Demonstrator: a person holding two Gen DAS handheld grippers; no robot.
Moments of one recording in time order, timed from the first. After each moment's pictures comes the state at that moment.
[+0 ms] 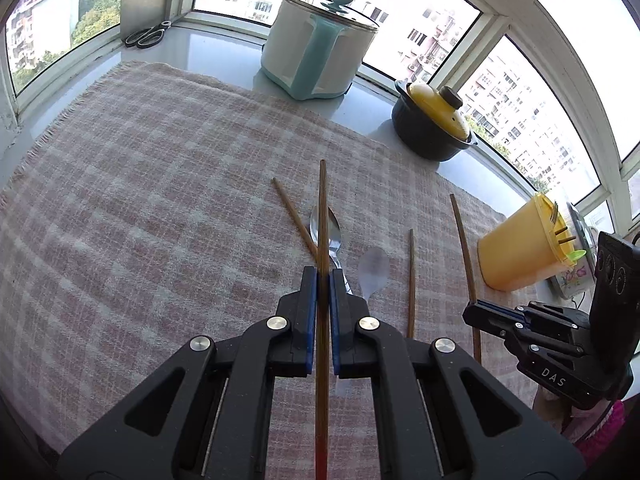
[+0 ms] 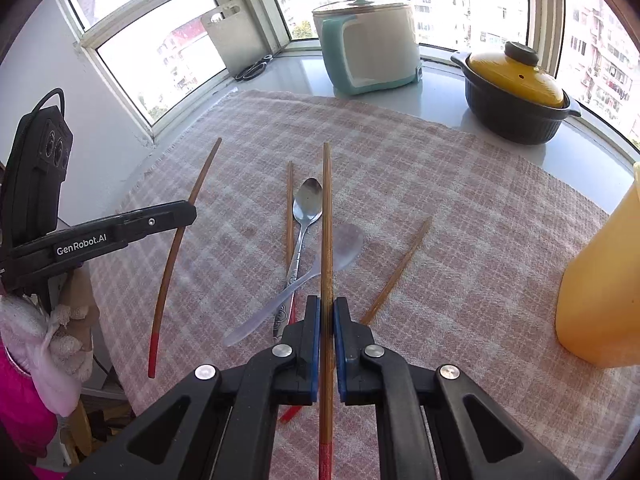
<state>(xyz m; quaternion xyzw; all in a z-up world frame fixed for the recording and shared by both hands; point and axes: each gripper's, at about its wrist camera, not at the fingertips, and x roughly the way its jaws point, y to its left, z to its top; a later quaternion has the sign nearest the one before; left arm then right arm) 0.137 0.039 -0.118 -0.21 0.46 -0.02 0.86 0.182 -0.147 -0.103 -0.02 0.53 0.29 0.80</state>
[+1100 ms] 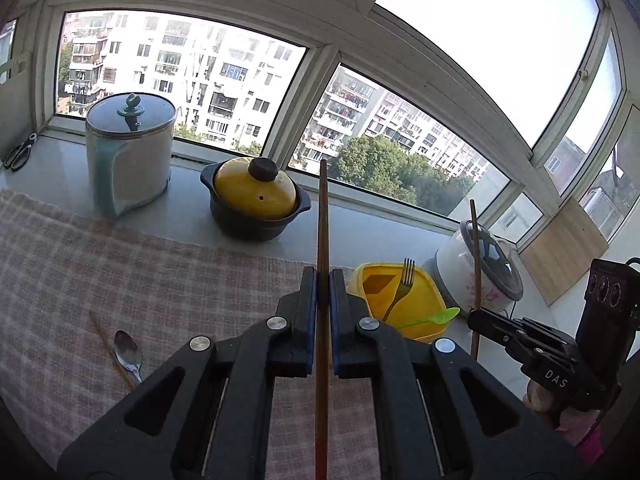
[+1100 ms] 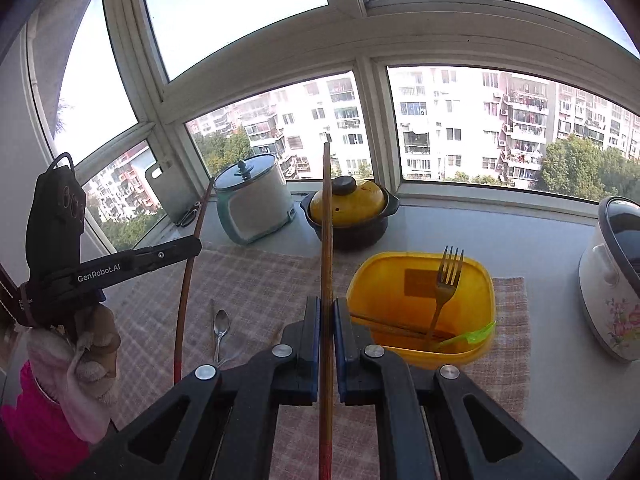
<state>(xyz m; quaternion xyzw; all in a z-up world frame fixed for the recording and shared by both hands) 0.220 -0.117 0.000 -0.17 0.36 -0.18 0.90 0.167 -0.326 0.030 0.06 0.38 0.17 0.91</state>
